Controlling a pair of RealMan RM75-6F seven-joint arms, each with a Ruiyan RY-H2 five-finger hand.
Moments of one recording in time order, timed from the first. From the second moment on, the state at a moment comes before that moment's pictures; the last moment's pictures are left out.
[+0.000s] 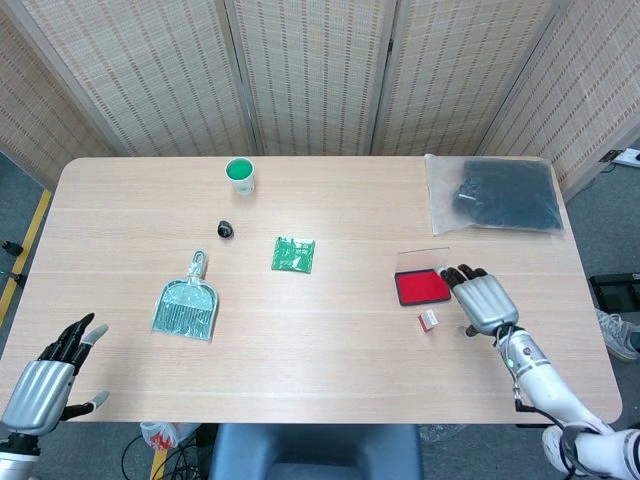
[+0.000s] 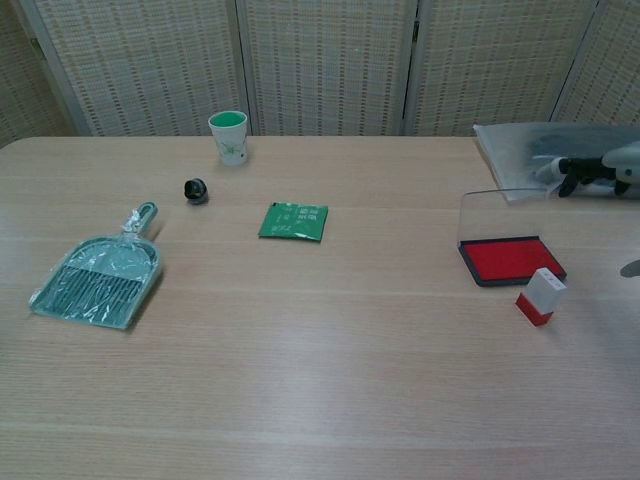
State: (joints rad) left arm -0.08 -1.09 0.06 -1.70 1.64 1.48 0.08; right arm 0.64 -1.14 -0.07 -1.72 -1.09 1.06 -0.44
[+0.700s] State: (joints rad) left arm -0.08 -1.11 0.05 -1.68 1.64 1.48 0.08; right arm 0.16 -1.24 -0.13 -1.37 -1.49 1.62 -0.24
